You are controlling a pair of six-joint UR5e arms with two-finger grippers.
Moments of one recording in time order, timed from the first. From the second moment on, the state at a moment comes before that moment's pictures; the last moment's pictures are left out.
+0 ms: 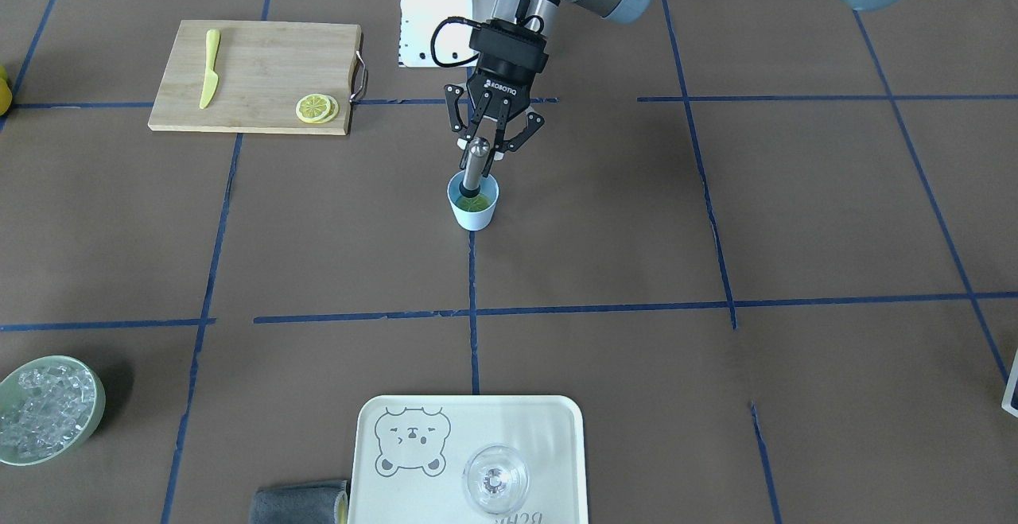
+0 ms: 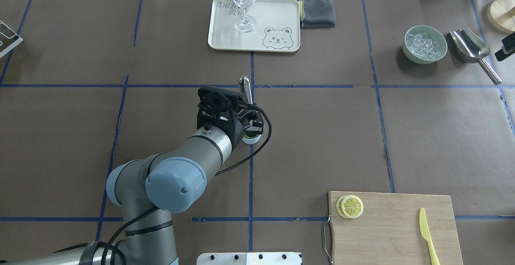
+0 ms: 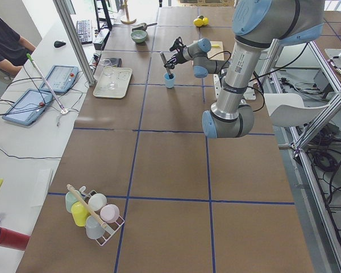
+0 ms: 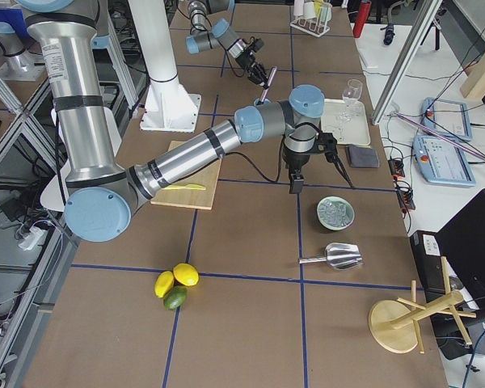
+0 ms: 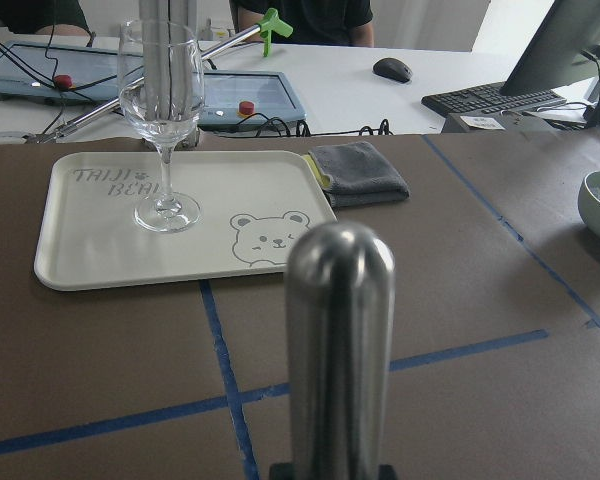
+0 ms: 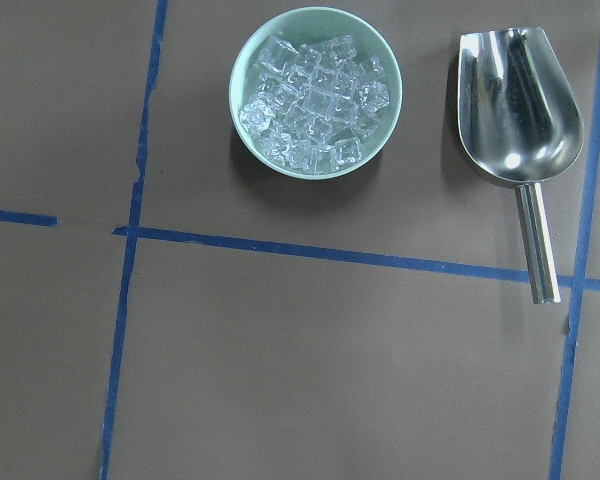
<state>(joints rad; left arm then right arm) -0.28 -2.17 -1.77 -2.10 -1.06 -1.03 1.37 -1.40 1.93 -1.86 2.35 0.21</state>
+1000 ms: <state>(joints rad) -0.28 -2.17 -1.72 -2.18 -1.06 -1.02 1.38 -1.40 1.93 -1.86 2.35 0.20</state>
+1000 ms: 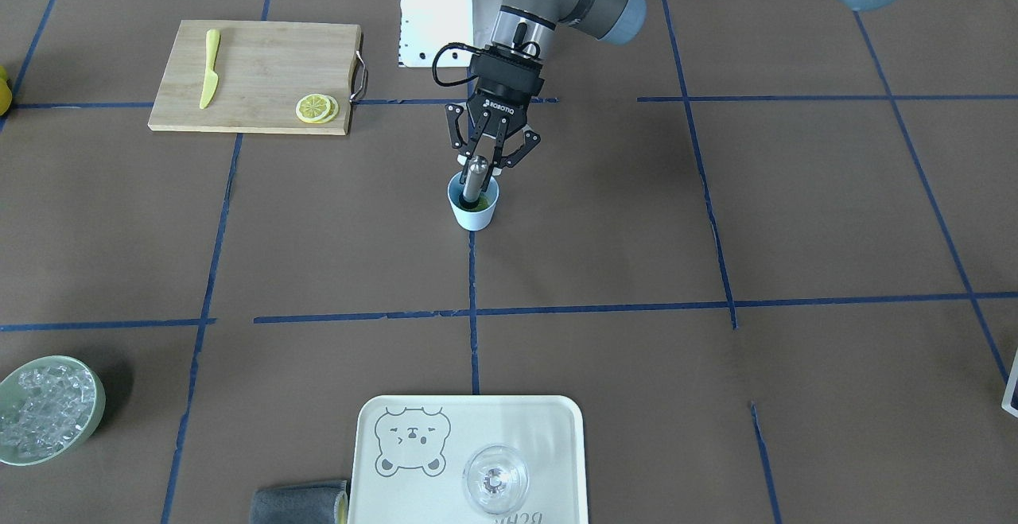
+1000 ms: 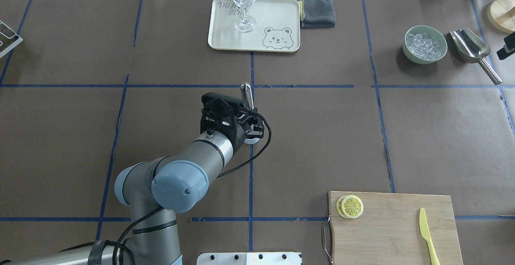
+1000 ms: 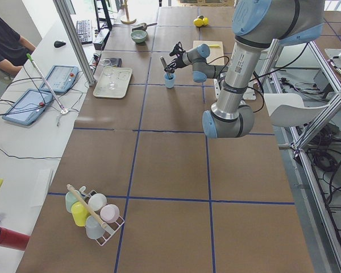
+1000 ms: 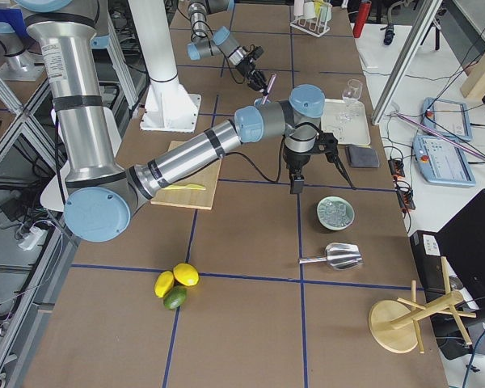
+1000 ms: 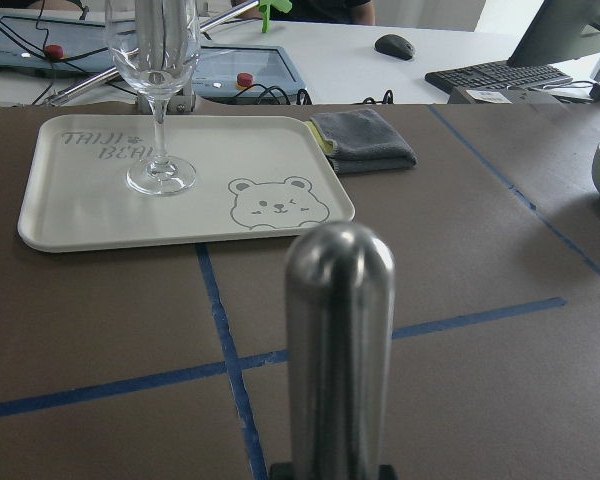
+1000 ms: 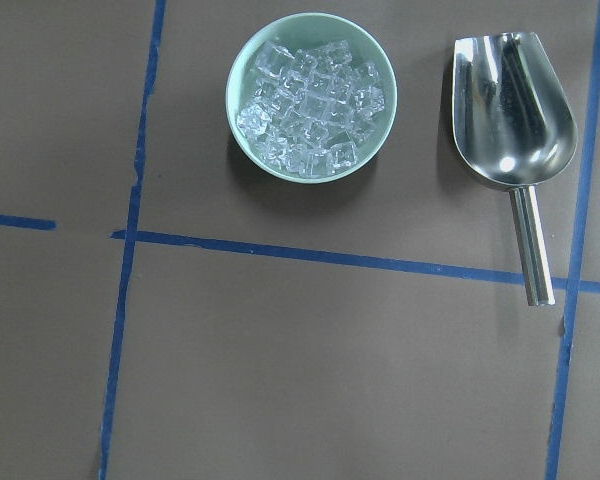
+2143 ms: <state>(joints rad) -0.44 -2.11 -1.99 -2.02 -1.22 -0.89 1.39 -1.40 1.90 -1.85 2.35 0.20</state>
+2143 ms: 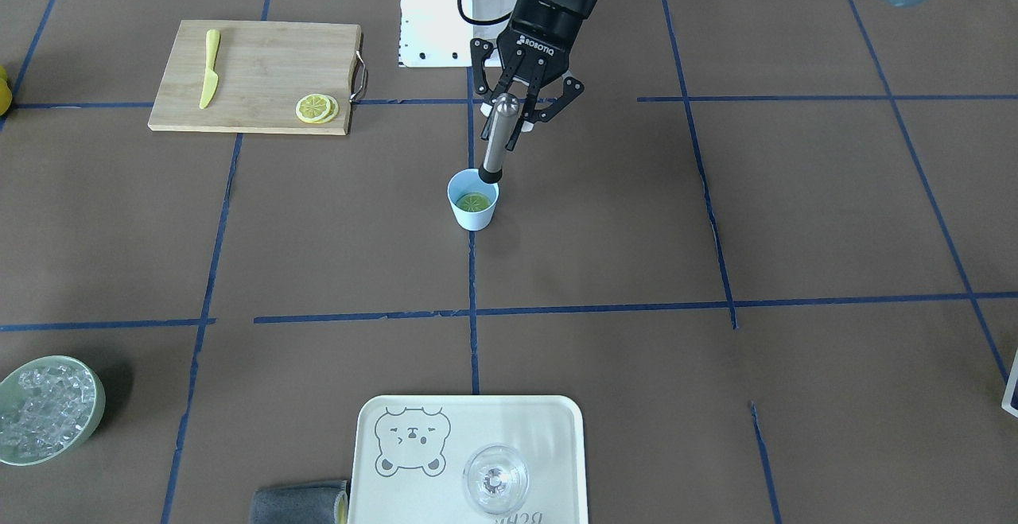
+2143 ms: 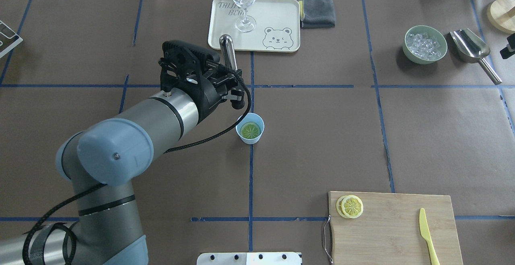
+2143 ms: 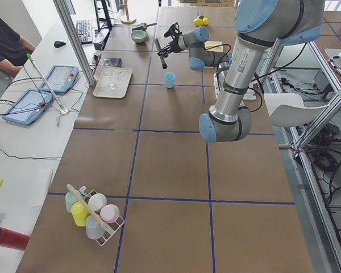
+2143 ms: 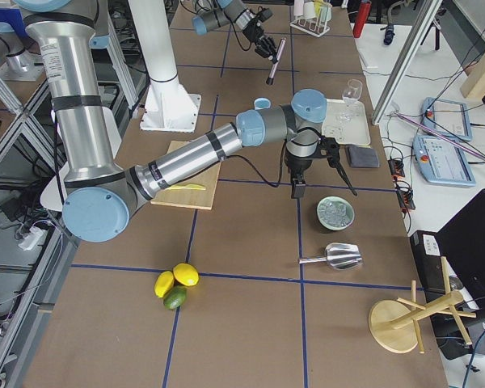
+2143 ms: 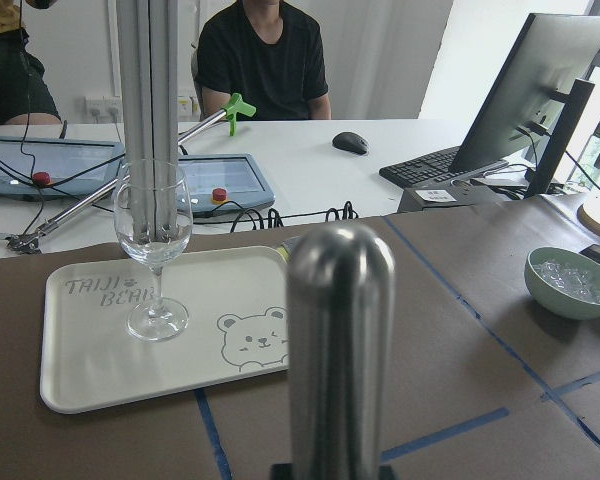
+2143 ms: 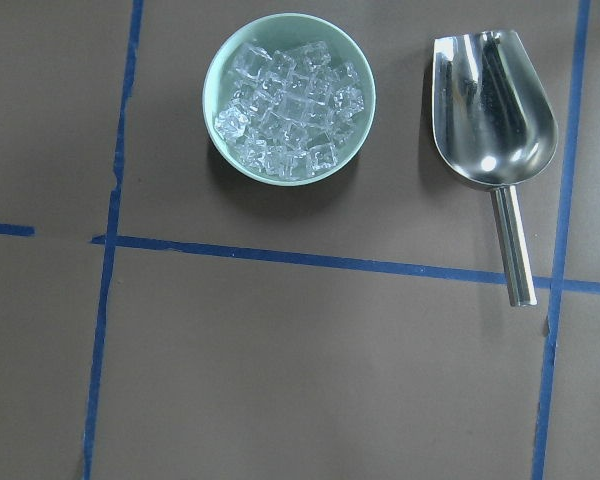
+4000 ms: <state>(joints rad) -0.90 -1.76 -1.94 -1.33 -2.10 -0.73 1.39 -1.41 1.91 -1.85 2.37 0.20</state>
